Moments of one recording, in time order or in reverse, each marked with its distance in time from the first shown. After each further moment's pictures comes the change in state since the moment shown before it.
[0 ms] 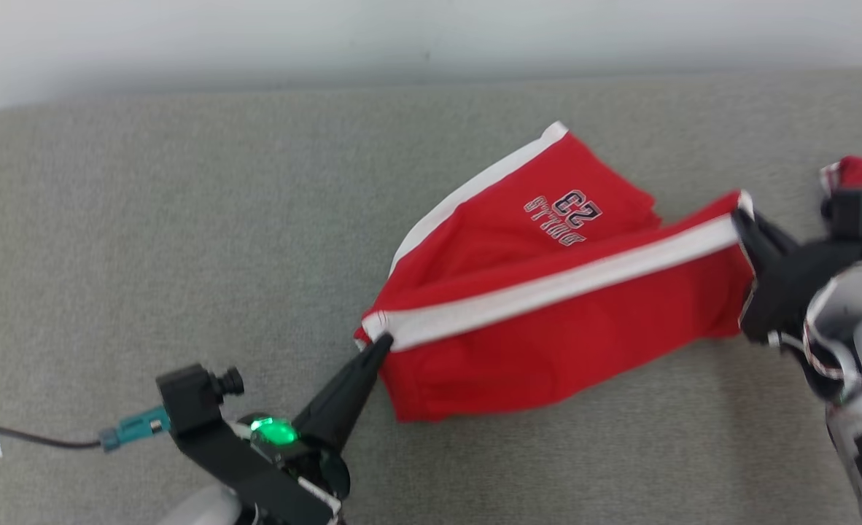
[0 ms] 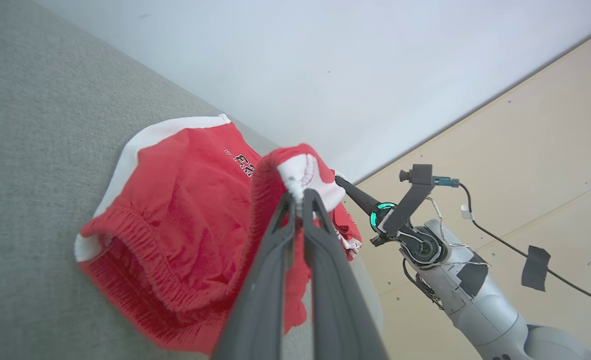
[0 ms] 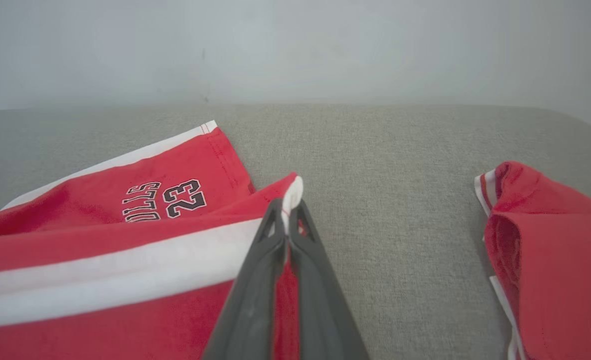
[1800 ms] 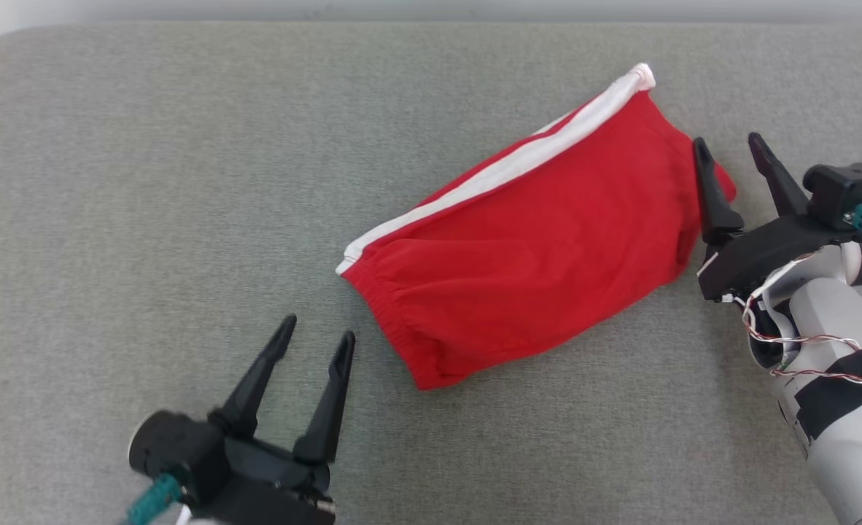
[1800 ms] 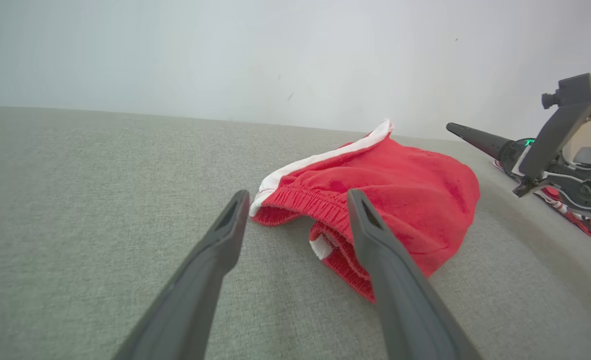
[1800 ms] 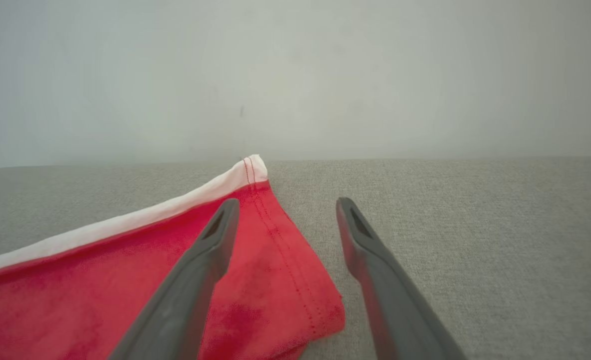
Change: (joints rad) left arm 0.179 -0.141 0.325 0.008 0.795 0.240 -0.043; right arm -0.216 0.091 0.130 0.344 -0.011 0.000 -0.504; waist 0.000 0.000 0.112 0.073
